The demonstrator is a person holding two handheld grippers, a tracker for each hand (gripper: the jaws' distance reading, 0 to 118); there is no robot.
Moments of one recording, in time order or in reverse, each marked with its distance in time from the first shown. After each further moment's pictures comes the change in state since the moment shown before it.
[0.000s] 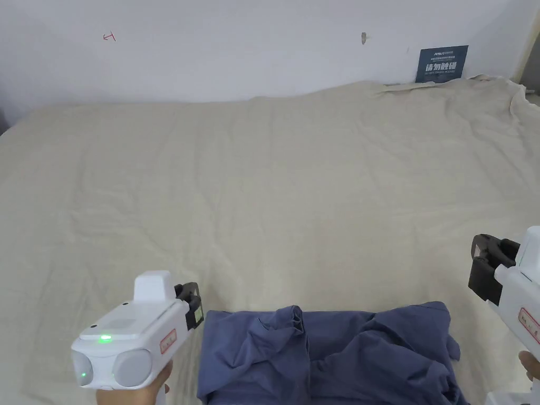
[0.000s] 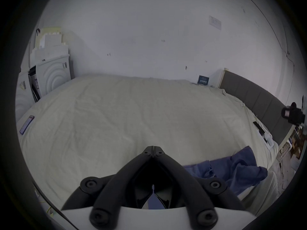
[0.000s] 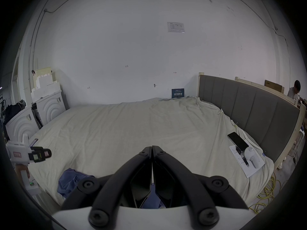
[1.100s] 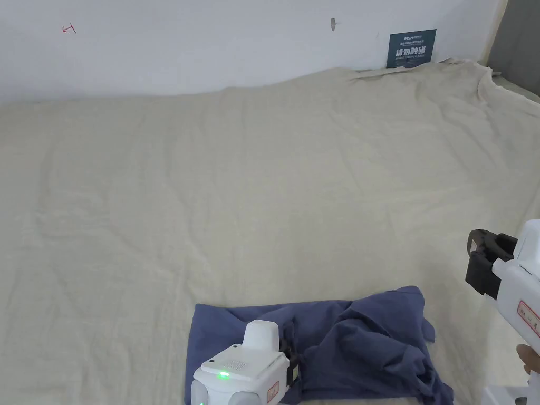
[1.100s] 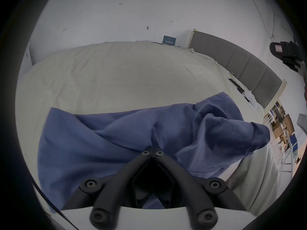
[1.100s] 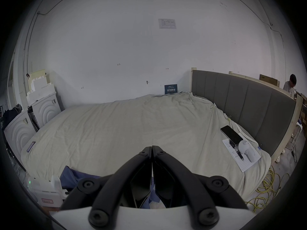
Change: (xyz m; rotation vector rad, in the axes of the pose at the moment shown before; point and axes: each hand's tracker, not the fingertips) left arm 0.131 -0.097 -0.050 -0.249 -0.270 -0.105; right arm 0.030 -0.012 0.004 -0.028 -0.044 -0.040
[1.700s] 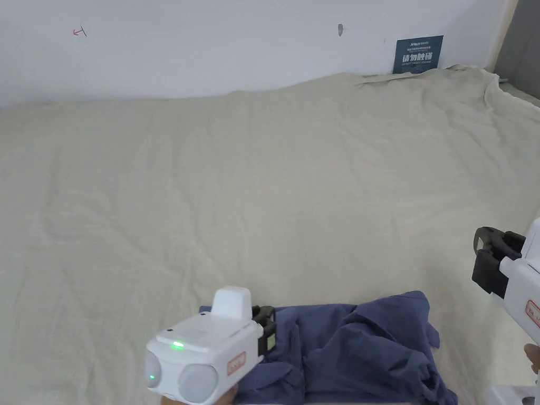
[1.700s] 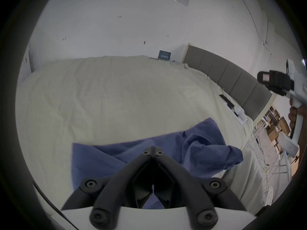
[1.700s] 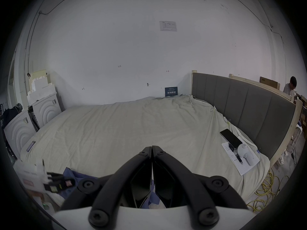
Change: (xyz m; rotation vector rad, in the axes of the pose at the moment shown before) left arm -0.027 0.063 0.079 0.106 -0.034 -0.009; right arm -0.006 0.012 0.007 0.023 0.008 0.016
